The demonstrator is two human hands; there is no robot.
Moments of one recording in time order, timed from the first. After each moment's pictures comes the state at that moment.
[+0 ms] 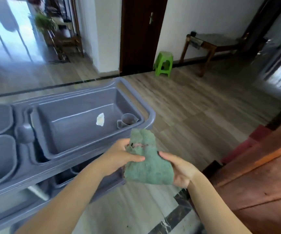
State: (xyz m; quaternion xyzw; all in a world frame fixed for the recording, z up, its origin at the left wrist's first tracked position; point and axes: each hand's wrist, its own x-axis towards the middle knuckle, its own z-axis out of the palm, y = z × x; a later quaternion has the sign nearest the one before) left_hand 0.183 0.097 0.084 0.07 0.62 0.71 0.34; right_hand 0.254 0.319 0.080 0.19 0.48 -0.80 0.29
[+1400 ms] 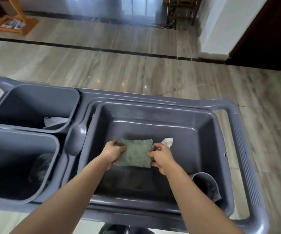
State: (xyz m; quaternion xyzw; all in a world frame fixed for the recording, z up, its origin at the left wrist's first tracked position) left_hand -0.093 -0.083 -0.080 -0.46 0.59 0.65 0.10; right_hand -0.169 0.094 -0.095 0.20 0.67 -0.61 0.39
